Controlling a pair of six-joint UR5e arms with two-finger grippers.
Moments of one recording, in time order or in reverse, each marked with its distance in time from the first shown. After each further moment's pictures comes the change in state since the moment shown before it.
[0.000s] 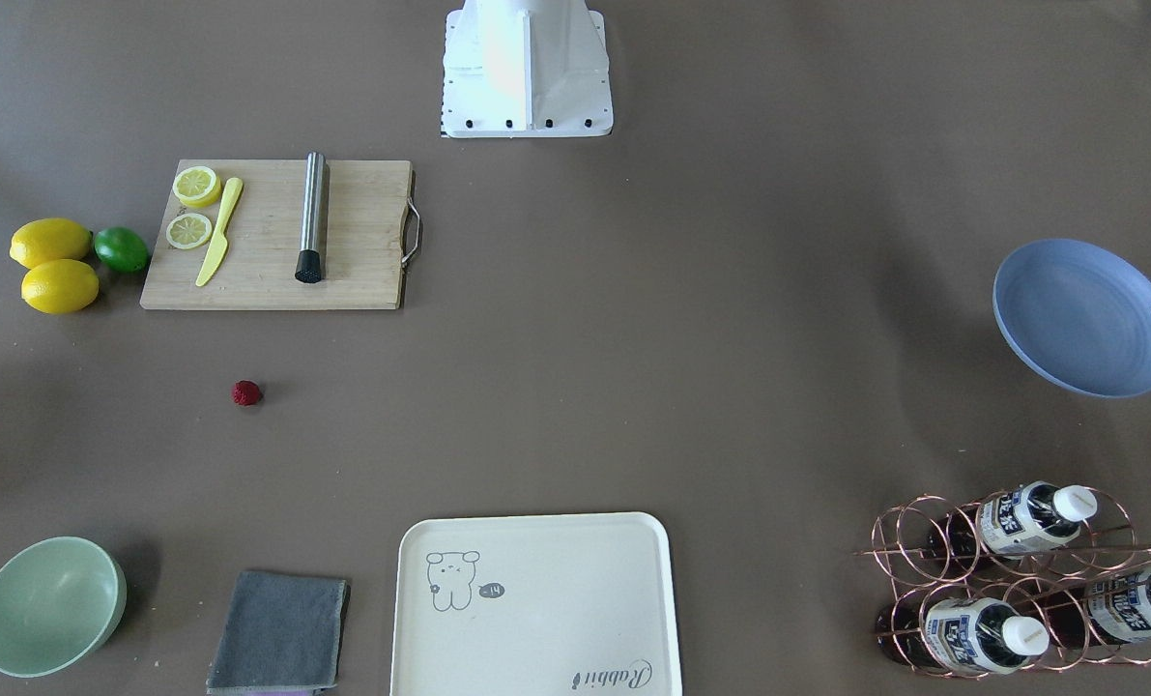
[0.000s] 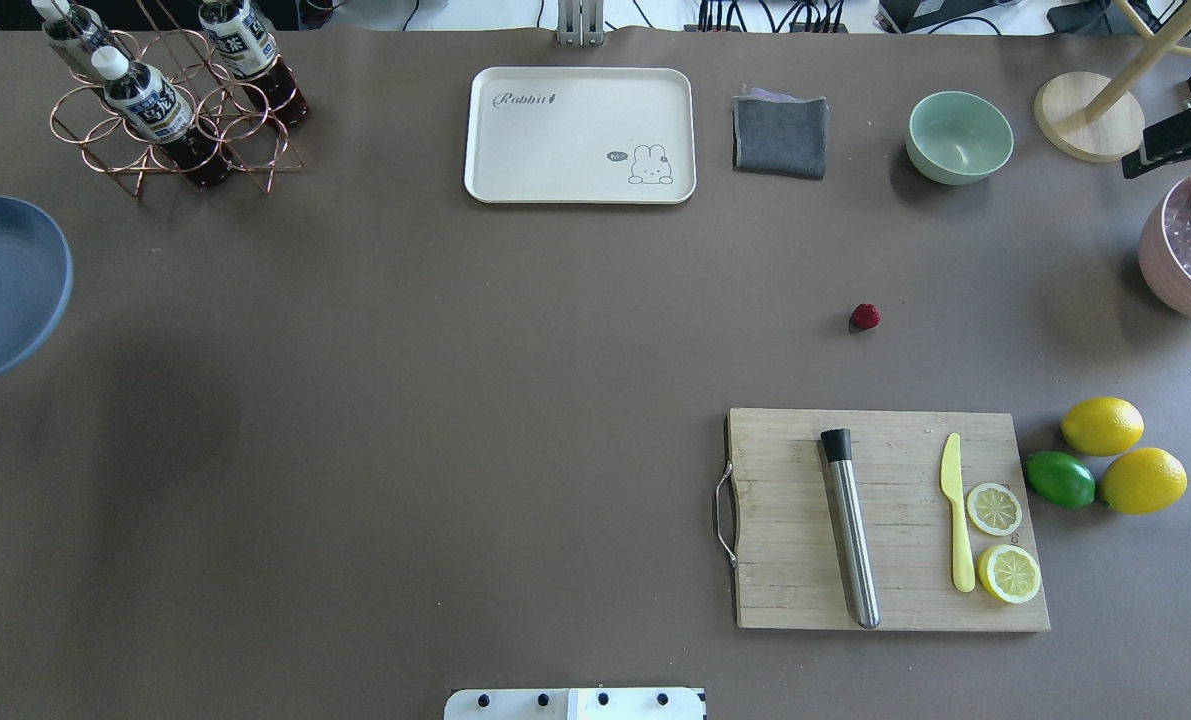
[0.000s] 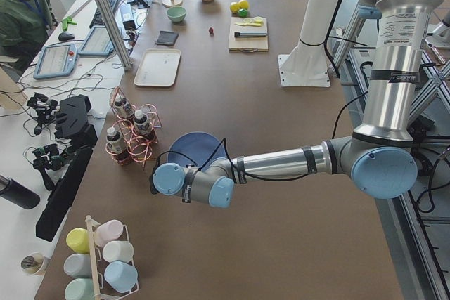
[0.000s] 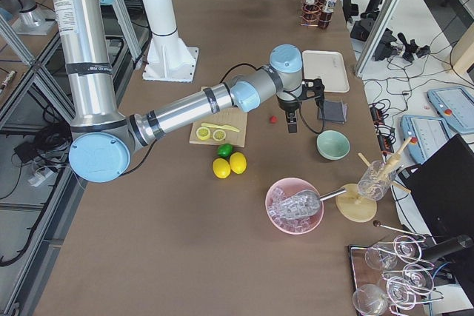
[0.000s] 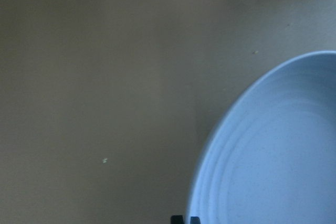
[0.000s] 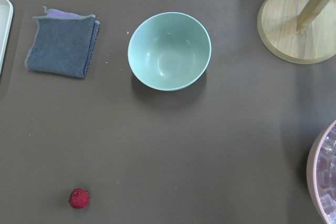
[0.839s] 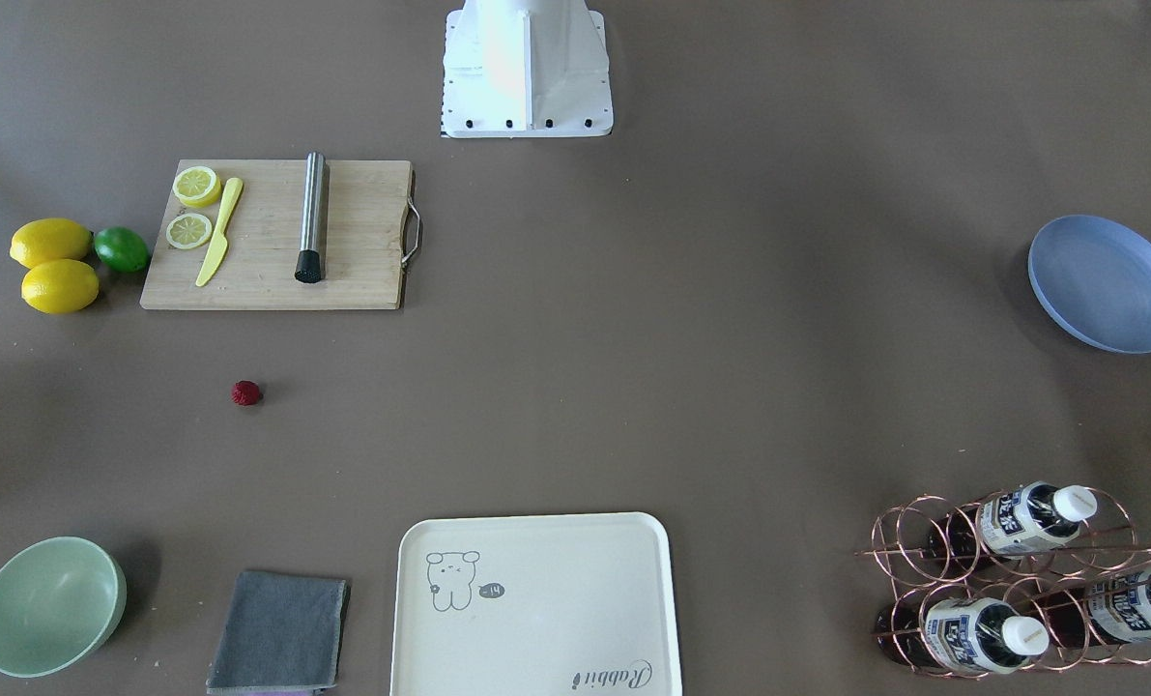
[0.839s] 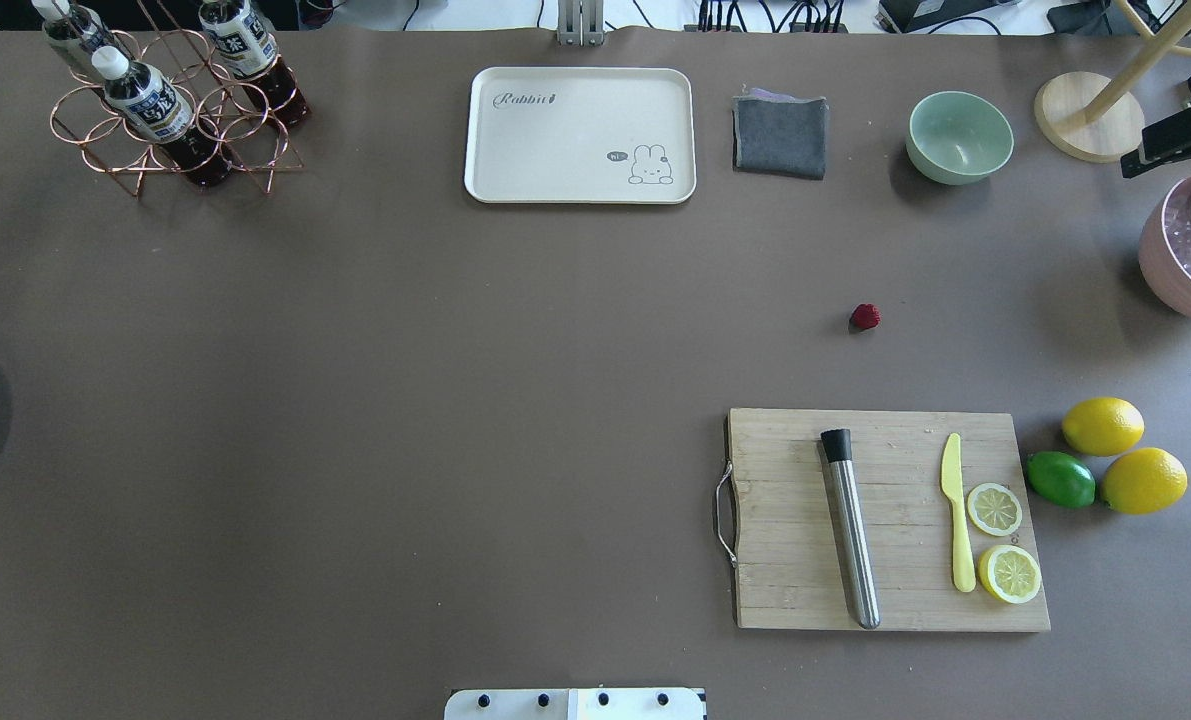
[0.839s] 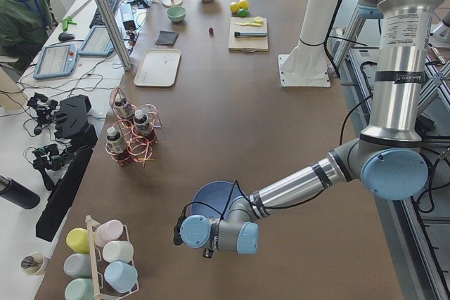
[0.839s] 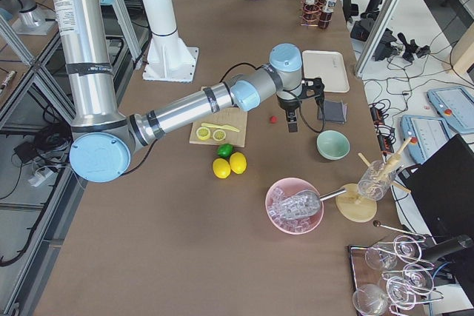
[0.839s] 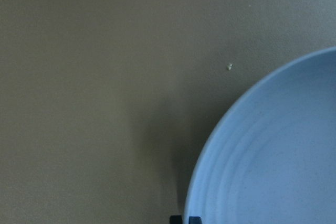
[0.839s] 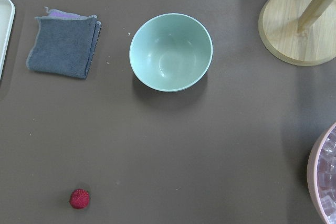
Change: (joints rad) left arm 0.003 0.040 0.346 -0.180 0.205 0.253; right arm -0.001 0.000 0.005 0.000 -0.005 -0.002
